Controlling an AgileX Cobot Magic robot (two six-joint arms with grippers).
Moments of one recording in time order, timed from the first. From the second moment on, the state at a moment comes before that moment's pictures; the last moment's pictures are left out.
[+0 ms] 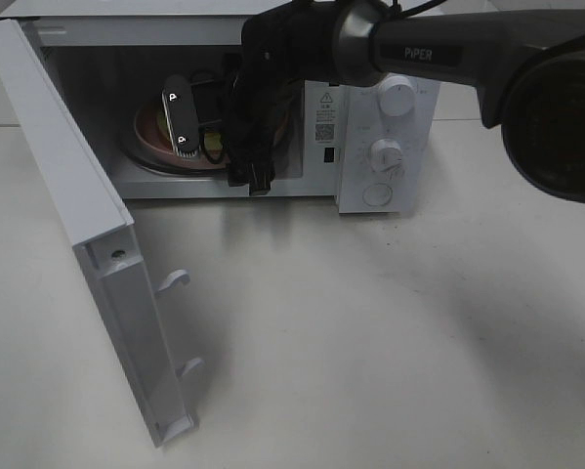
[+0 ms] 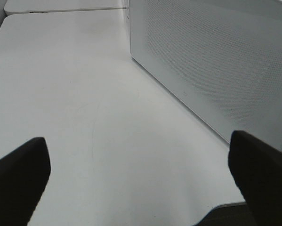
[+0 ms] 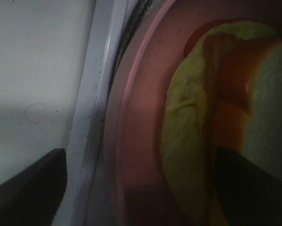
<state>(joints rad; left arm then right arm) -0.04 0.00 -0.52 -0.09 1.08 0.06 0.63 2.42 -2.04 -0.12 0.57 -1.17</state>
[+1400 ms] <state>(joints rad) -0.04 0.00 -0.52 -0.09 1.08 0.06 0.63 2.39 -2.00 -0.06 0.70 -1.26</state>
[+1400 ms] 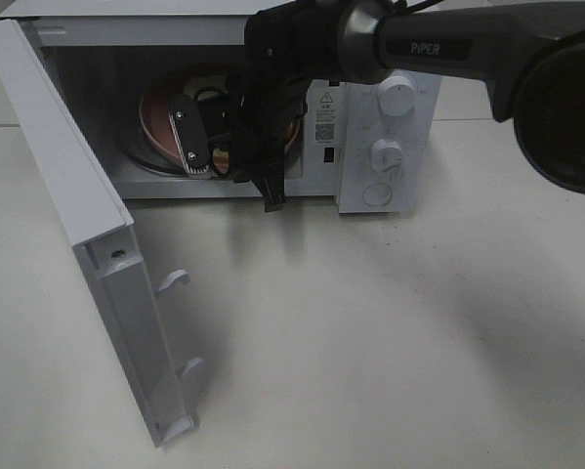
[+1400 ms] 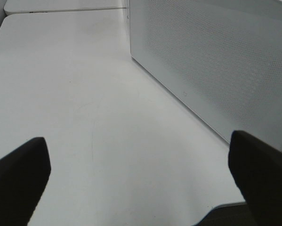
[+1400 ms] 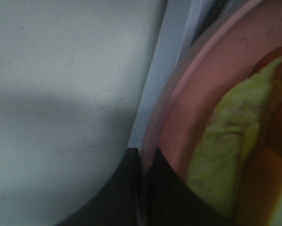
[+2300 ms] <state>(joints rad) -0.04 0.00 -0.52 -0.09 1.08 0.06 0.63 2.17 -1.74 0.07 0.70 -1.59</state>
